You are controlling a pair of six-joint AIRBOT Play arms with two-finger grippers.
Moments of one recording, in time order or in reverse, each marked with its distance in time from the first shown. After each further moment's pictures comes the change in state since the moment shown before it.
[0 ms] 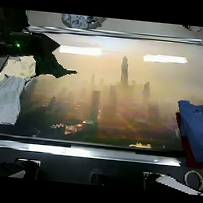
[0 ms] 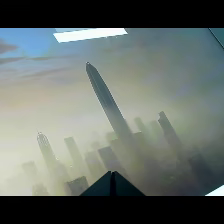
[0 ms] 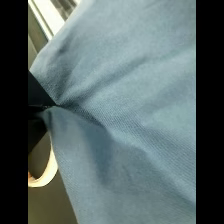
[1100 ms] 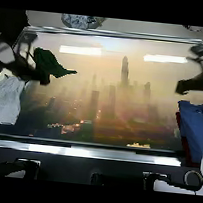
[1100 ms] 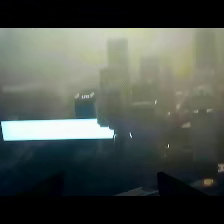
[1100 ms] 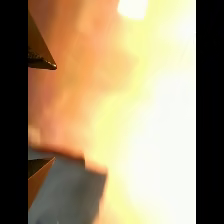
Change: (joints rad) left arm 0.018 -0.126 -0.170 0.537 -0.407 -0.203; right arm 0.908 -0.081 0.454 0.052 -0.121 -0.164
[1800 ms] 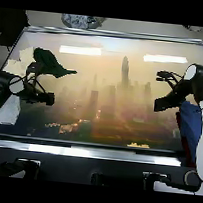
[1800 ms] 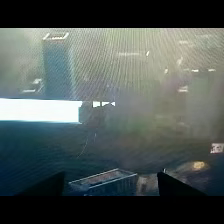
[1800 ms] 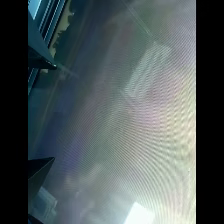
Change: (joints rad) left arm -0.024 0.156 -0.354 -0.037 0.187 -0.111; right arm 0.098 0.000 -0.206 0.013 0.046 0.014
